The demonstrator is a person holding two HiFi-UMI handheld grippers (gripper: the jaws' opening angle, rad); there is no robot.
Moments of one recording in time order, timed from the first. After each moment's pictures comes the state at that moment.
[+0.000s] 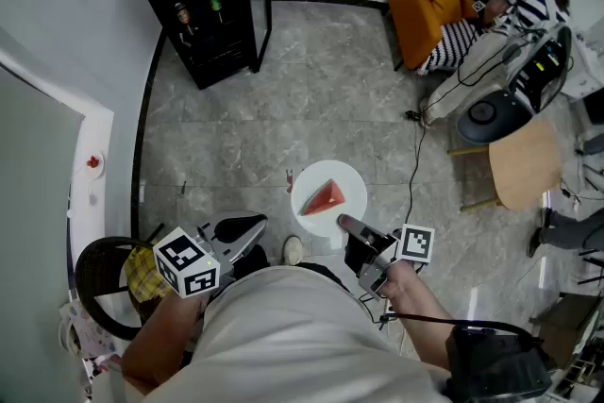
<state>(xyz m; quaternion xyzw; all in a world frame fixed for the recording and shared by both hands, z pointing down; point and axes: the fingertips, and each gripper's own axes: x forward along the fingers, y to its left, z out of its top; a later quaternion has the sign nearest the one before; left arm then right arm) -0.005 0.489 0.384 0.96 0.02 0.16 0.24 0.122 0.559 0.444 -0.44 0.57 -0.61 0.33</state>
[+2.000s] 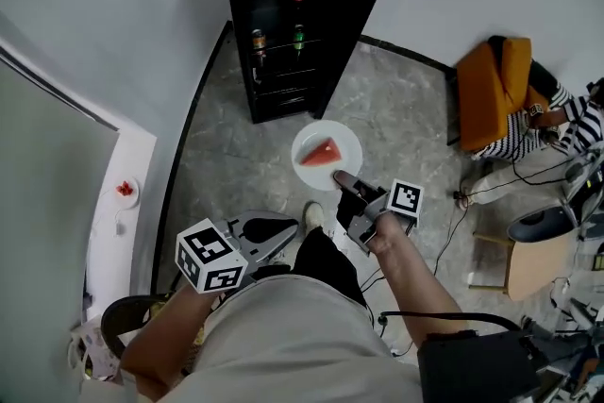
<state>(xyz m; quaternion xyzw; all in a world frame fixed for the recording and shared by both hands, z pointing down) -0.050 0.128 0.371 0.95 0.00 0.14 0.28 0.078 0.058 0.478 -0.43 0.57 -0.64 0.27</state>
